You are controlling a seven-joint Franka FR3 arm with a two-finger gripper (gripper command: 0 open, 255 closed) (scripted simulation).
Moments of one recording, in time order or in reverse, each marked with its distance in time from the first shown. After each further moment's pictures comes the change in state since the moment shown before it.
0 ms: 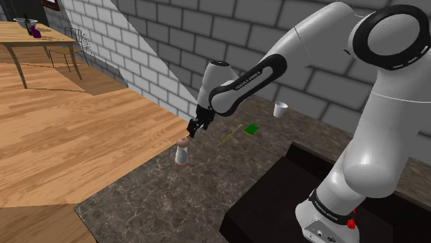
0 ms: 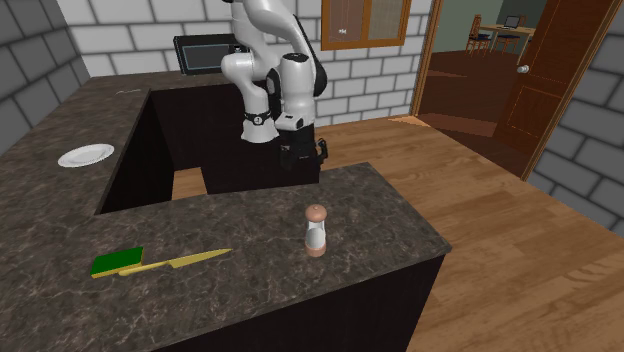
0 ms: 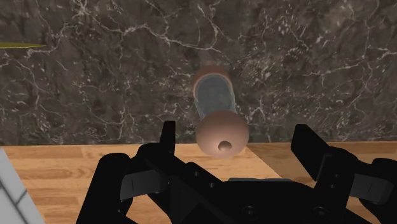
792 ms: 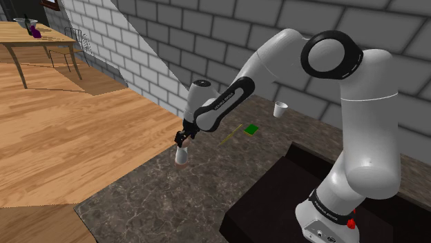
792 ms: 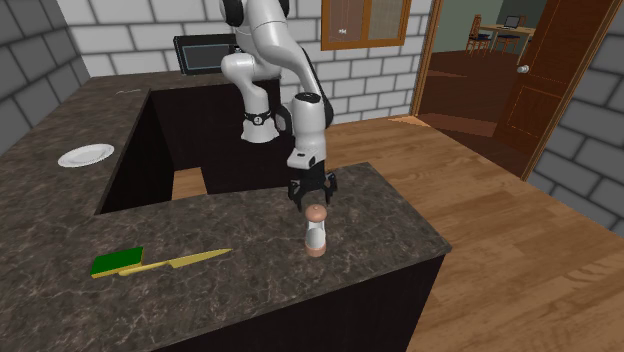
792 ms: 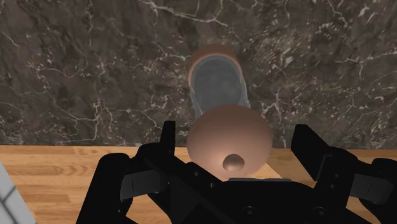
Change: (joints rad) arm 0.065 0.319 -0.058 0.215 -0.110 0.113 0.072
